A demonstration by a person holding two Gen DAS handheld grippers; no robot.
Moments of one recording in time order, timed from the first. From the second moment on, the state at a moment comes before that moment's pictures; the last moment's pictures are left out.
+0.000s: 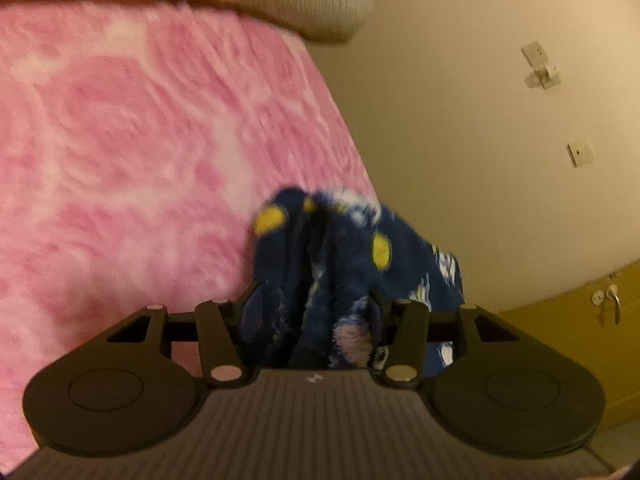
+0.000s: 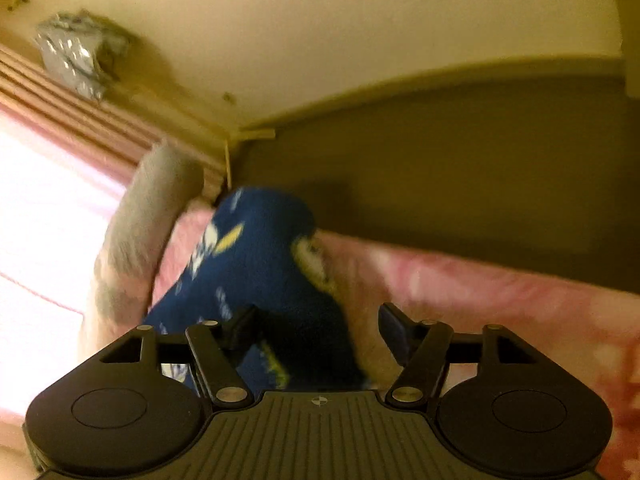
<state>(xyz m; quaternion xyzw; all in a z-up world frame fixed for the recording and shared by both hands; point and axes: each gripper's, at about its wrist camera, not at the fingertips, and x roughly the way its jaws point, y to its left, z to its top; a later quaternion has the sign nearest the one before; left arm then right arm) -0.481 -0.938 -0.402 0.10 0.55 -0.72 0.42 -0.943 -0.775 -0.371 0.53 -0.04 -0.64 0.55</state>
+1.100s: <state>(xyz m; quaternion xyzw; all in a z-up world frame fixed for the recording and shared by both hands) -0.583 -0.969 -0.373 0.28 0.31 -0.76 0.51 -0.828 -0.901 -0.359 0.25 0.19 -0.67 0.68</state>
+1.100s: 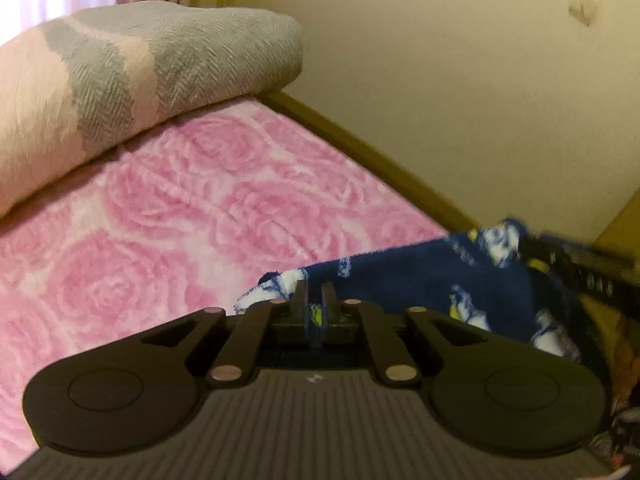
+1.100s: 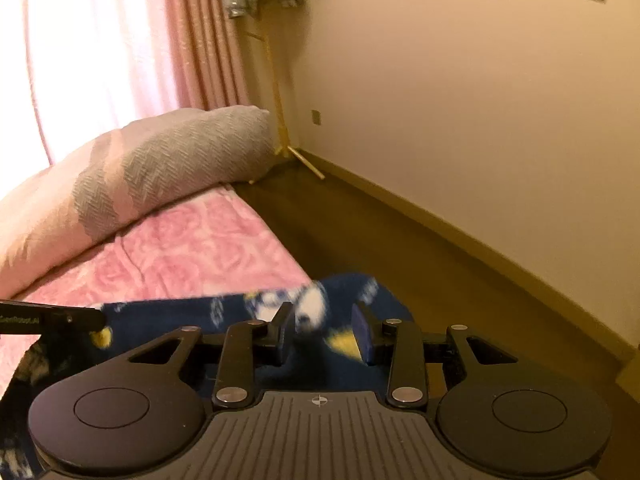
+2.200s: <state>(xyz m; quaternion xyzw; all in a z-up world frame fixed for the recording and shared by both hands) -0.566 -0.891 -0.382 0.32 0.22 -0.79 0.48 -0.825 -0.779 -0.381 0.25 0.24 -0.67 0.66</state>
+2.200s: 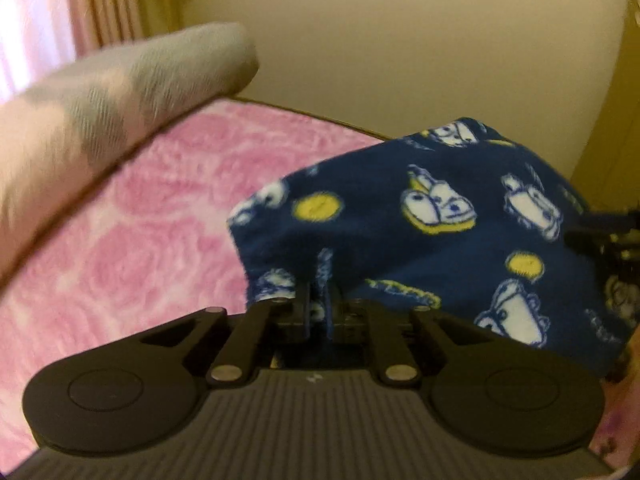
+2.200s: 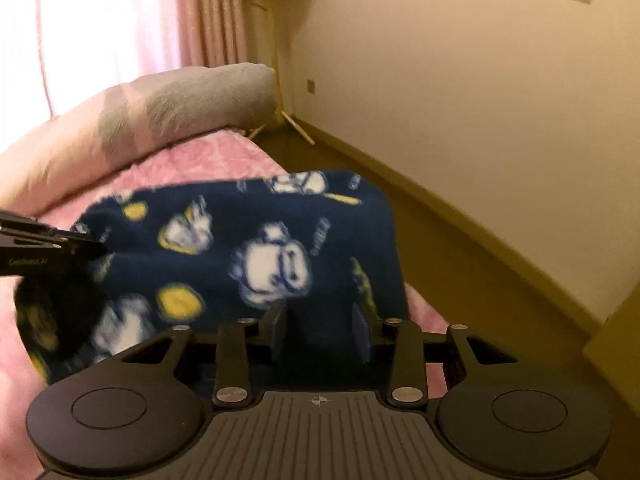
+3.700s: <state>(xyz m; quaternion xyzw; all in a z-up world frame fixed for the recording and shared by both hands) -0.543 -0.776 -0.397 0.28 0.18 -0.80 0.51 -0.791 -0.679 -0.401 0.30 0.23 -0.72 0.58</state>
